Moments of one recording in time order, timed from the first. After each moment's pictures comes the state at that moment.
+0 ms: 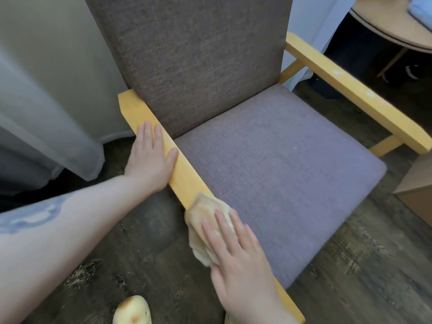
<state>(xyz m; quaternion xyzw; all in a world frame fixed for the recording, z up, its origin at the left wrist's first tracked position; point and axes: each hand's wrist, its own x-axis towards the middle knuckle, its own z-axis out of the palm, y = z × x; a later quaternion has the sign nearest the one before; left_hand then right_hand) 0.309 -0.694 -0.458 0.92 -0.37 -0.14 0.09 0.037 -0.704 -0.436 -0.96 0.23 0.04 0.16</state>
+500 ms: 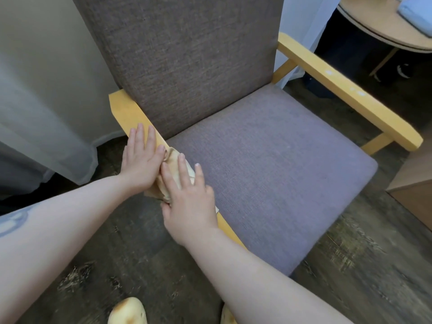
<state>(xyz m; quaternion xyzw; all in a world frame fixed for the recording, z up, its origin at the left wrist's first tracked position) 0.317 -0.696 -0.478 0.90 -0.34 -0.19 0.17 0.161 -0.722 -0.444 -0.95 0.26 0.04 0.14</state>
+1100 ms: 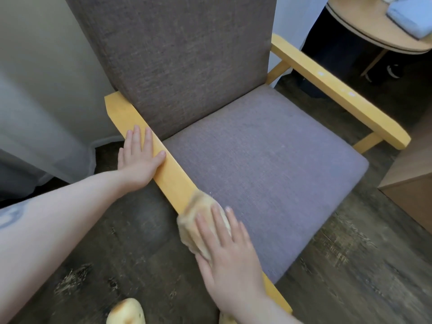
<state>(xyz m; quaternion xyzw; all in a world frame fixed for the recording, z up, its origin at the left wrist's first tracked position) 0.319 -0.698 -0.471 0.91 -0.33 -0.23 0.13 0.044 -0.703 -0.436 -0.95 0.27 0.02 0.13</state>
